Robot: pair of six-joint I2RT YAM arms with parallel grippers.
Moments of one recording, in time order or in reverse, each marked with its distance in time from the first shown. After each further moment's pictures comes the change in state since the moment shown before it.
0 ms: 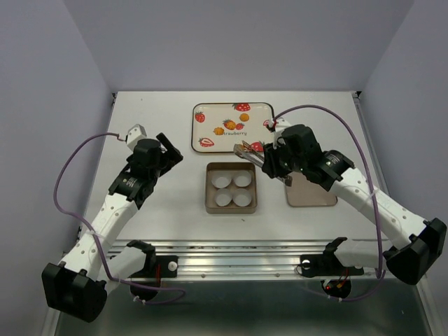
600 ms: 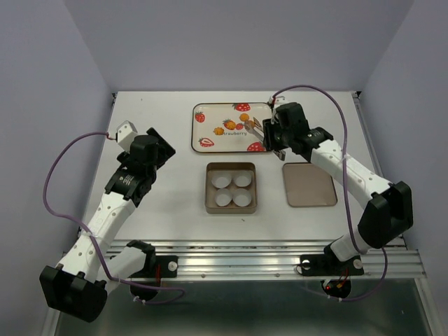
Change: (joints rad) left arm 0.002 0.002 0.059 -0.050 -0.145 -0.019; right arm -0.151 0.313 0.139 0.148 0.056 -0.028
